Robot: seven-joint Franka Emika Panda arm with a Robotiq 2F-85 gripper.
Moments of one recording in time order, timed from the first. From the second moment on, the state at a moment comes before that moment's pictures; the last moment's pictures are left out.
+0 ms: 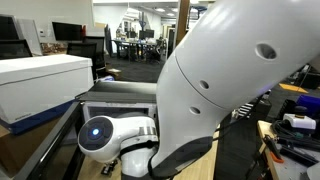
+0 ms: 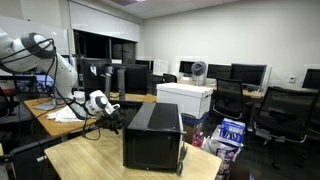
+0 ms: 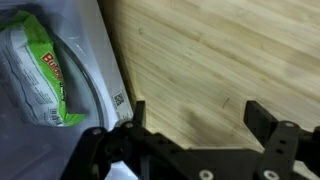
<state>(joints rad) 0.79 1.22 -0.56 -1.61 -0.17 2.79 0.43</state>
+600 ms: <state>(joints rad) 0.73 1.18 -0.48 -1.61 -0.17 2.79 0.43</state>
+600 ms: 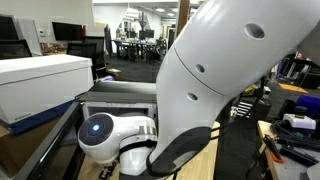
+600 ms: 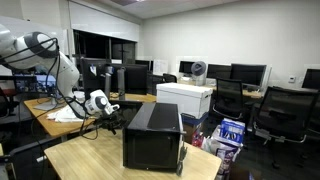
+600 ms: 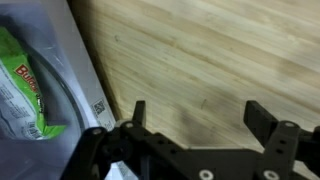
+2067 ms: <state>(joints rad) 0.58 1.24 -0.54 -1.40 -0.17 2.78 0.63</state>
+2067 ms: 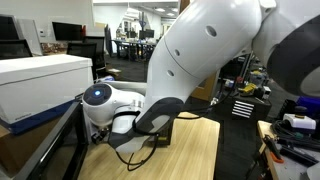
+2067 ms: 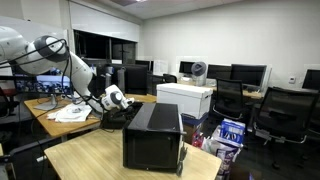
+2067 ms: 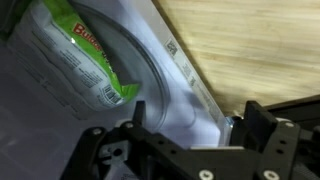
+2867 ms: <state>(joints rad) 0.64 1.46 -0.76 -1.23 -0.25 2.68 0.82</state>
